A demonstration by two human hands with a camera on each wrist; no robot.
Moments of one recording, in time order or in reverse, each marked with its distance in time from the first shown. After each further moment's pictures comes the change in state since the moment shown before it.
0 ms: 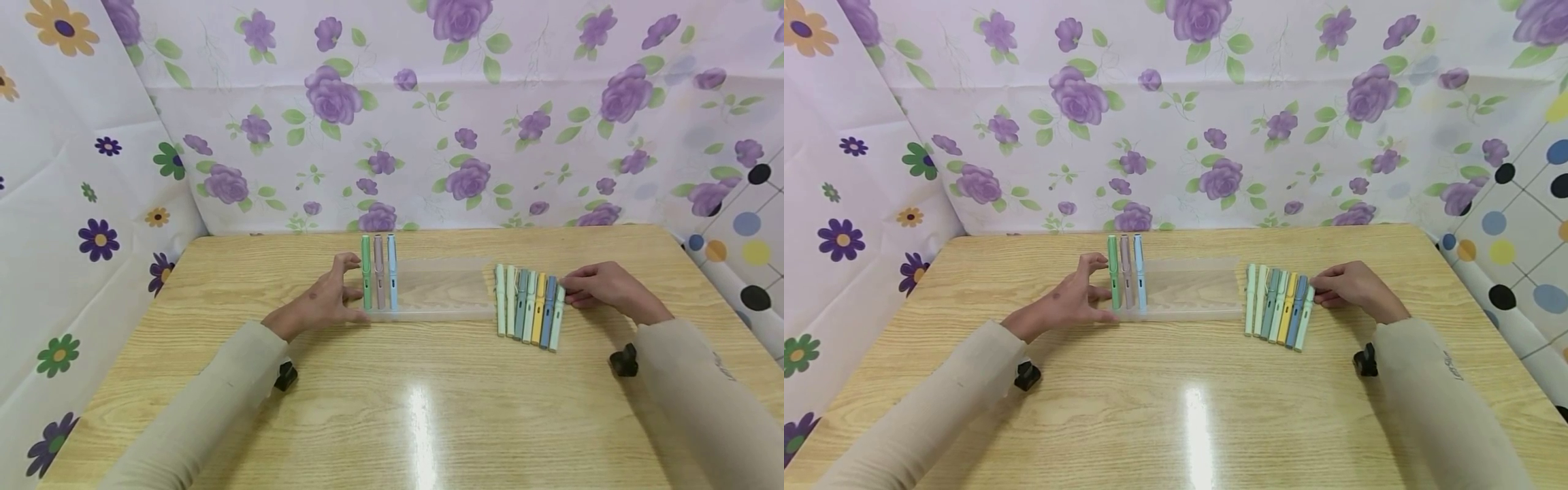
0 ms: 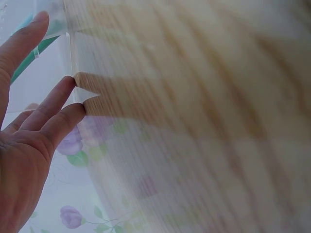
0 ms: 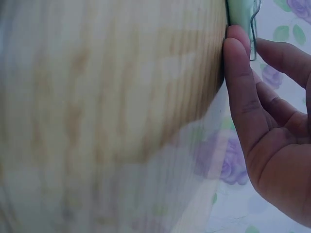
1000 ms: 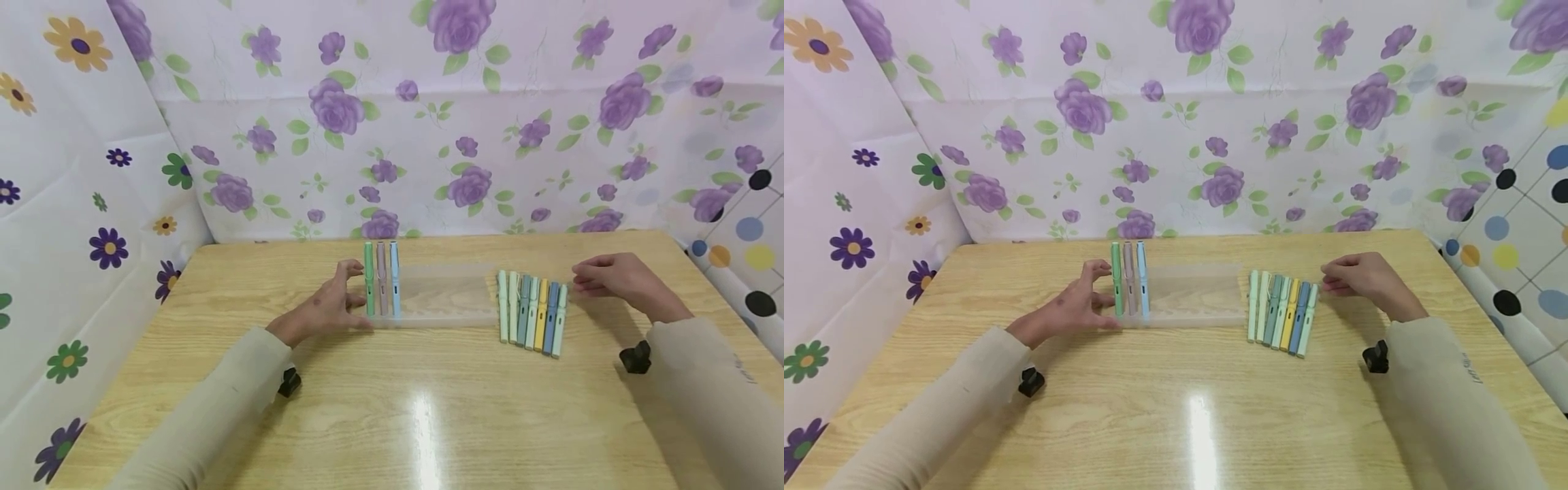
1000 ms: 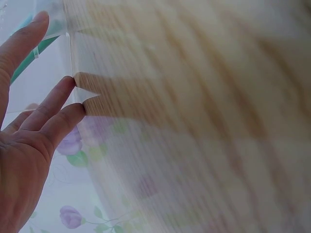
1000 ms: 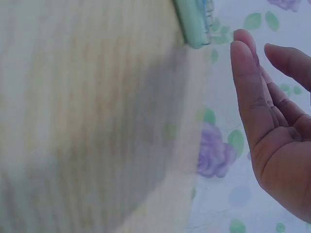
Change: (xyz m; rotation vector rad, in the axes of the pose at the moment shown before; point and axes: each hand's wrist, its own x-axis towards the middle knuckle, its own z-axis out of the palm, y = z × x) left_hand -0.001 0.001 0.001 -0.021 0.002 0.005; right_hand -0.011 -0.009 -0.019 -0.033 0.058 -0.129
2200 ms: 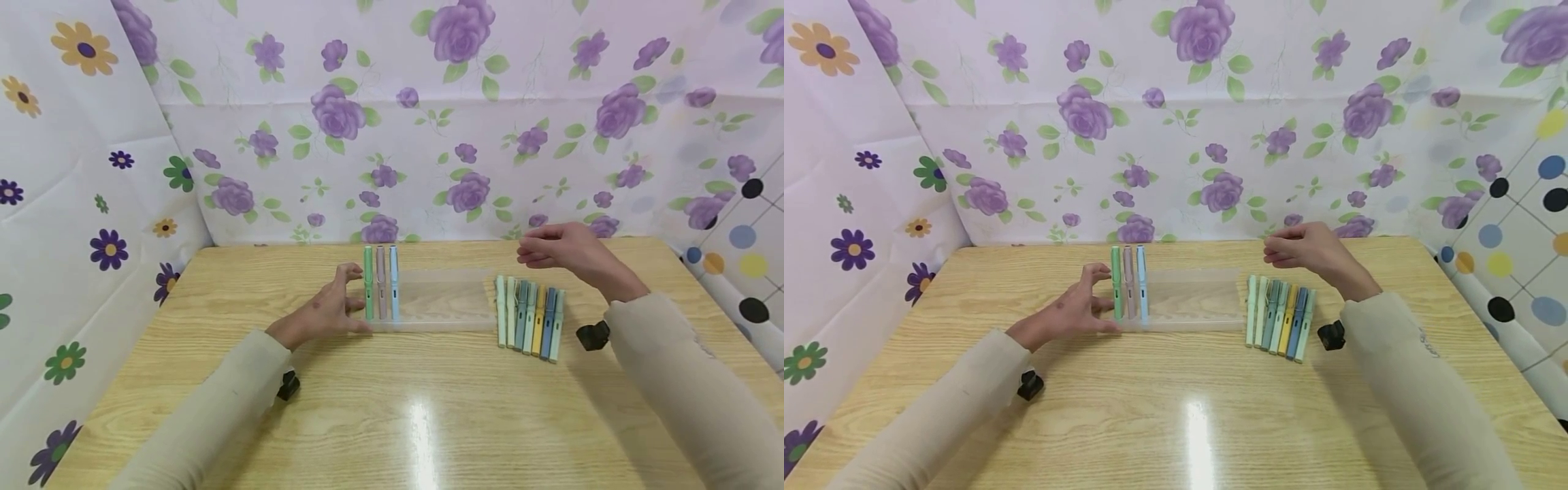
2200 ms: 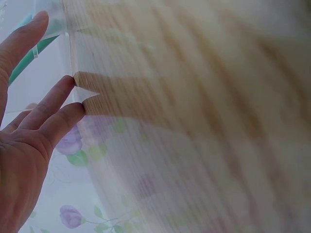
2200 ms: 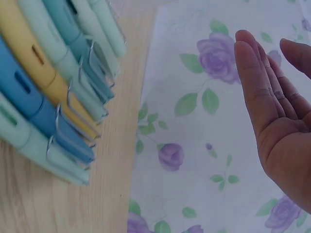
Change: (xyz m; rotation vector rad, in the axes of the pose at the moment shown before) left_hand 0.000 -0.001 0.001 0.002 0.004 0.015; right_hand 0.002 -0.097 0.035 0.094 -0.040 -0.215
